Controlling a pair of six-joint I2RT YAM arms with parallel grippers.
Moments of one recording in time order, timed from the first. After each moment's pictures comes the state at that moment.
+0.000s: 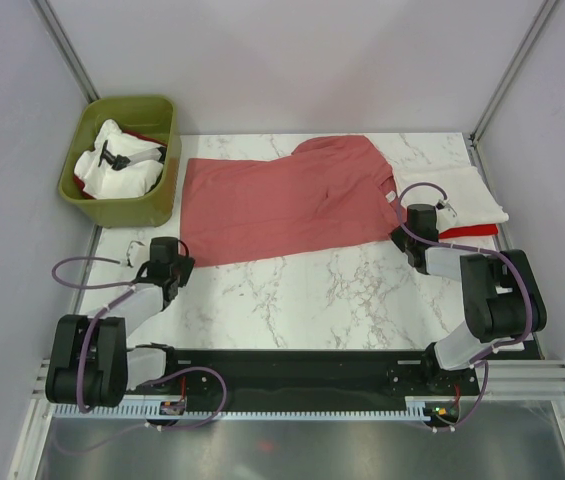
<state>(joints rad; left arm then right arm) -0.06 1.20 0.36 0.04 -0.25 -1.20 0.10 1.59 0.62 0.28 0.23 0.92</state>
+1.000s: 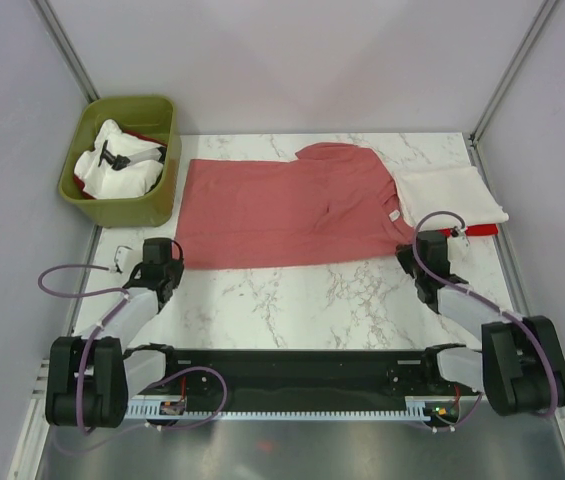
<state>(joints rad) -0.03 1.11 0.39 -0.09 -0.34 -1.24 0.12 1.24 0.38 0.23 0.24 1.07</state>
